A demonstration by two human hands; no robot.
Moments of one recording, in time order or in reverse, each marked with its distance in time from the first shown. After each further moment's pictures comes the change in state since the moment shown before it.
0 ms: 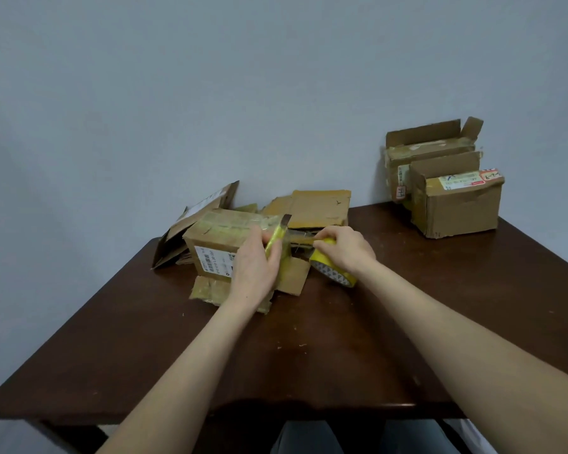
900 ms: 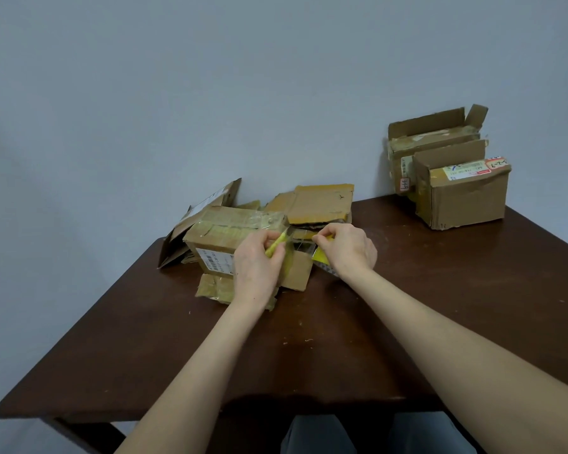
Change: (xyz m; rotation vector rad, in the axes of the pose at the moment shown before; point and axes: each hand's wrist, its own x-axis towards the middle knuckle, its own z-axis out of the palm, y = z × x) left_hand -0.010 0.006 -0.004 0.057 0.125 0.042; right_hand -0.018 -0.015 0.012 -0.024 0.223 0.106
